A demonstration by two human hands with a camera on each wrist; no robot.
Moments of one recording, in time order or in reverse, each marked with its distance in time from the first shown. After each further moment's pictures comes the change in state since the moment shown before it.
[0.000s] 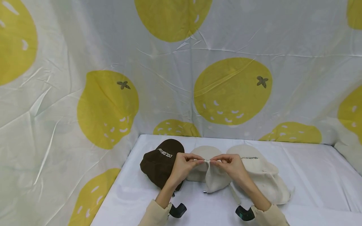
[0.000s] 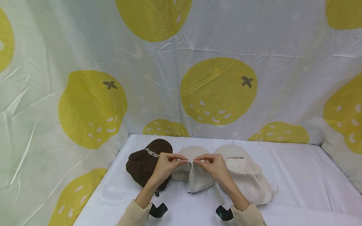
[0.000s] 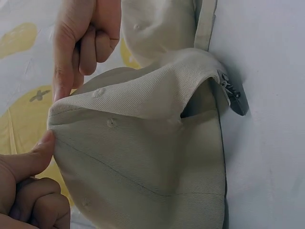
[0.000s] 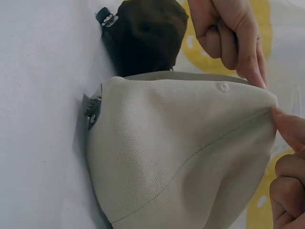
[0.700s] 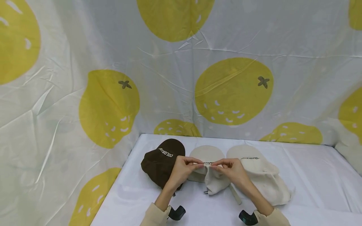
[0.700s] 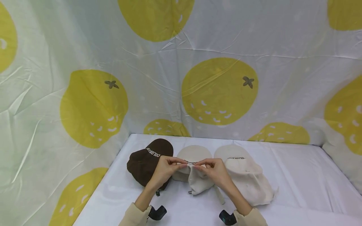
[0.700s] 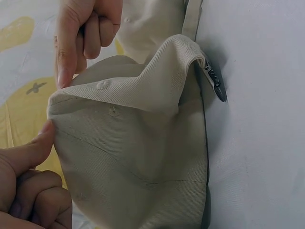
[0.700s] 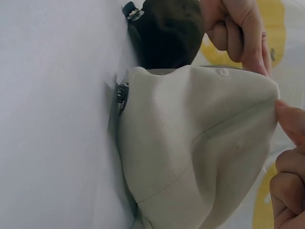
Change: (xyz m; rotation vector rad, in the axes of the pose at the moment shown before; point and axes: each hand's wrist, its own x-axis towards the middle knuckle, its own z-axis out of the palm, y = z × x) left_hand -0.009 -0.012 -0.003 -0.018 -0.018 -0.049; right_hand -0.009 0.009 0.002 -0.076 -0.038 0.016
